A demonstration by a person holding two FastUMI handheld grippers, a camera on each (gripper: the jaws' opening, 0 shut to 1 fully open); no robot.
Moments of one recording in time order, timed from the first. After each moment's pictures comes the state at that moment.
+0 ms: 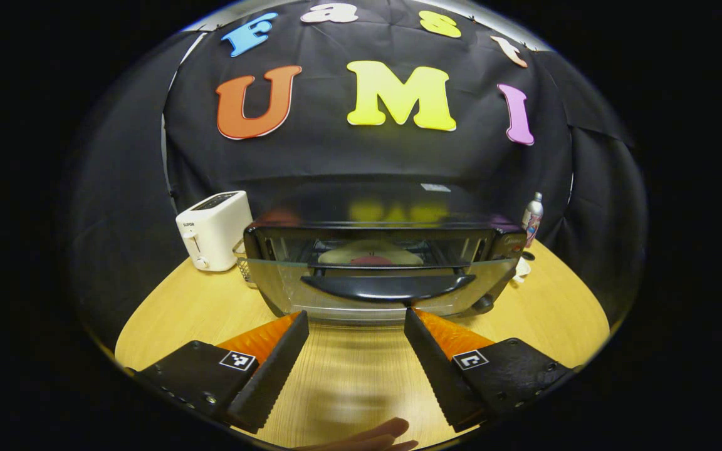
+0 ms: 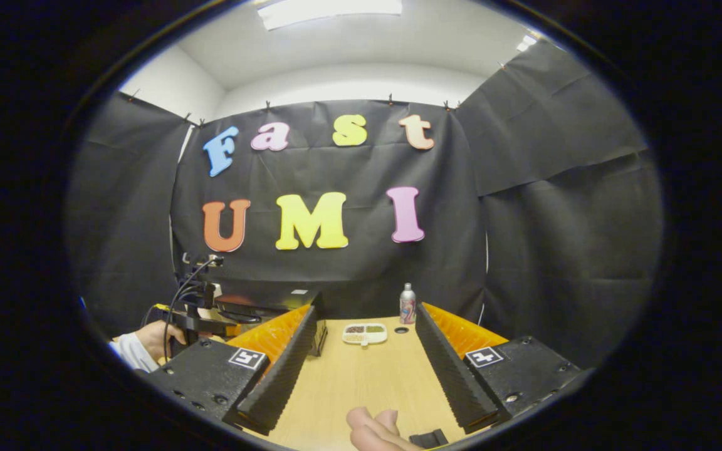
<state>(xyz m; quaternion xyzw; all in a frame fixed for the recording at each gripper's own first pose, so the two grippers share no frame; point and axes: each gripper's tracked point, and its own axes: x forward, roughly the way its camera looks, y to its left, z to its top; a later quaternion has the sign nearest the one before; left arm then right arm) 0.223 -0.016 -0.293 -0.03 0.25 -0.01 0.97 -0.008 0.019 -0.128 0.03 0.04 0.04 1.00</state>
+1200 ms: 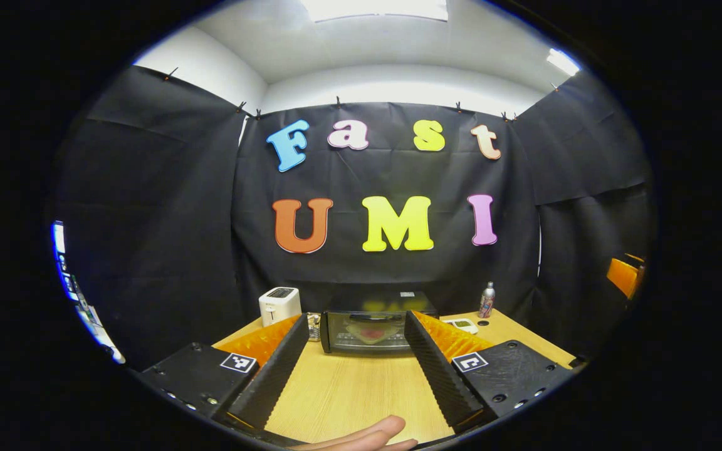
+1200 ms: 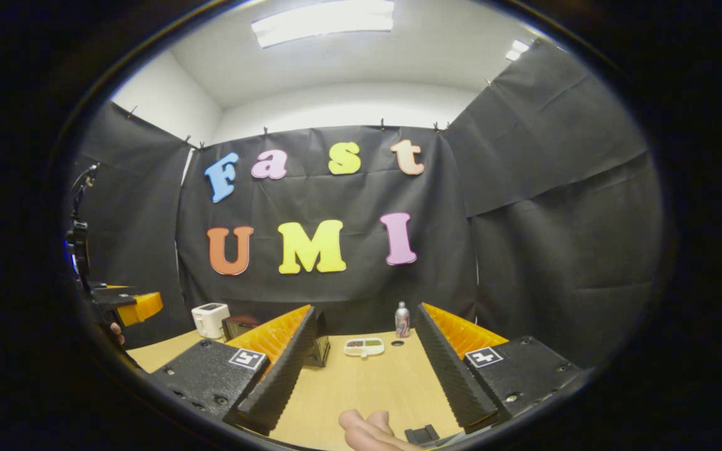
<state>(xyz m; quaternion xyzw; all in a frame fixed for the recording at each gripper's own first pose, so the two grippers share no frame) -0.036 -0.021 -0.076 -0.01 0.02 0.03 1.00 -0.073 0.012 -0.070 0.03 -0.01 0.04 1.00</state>
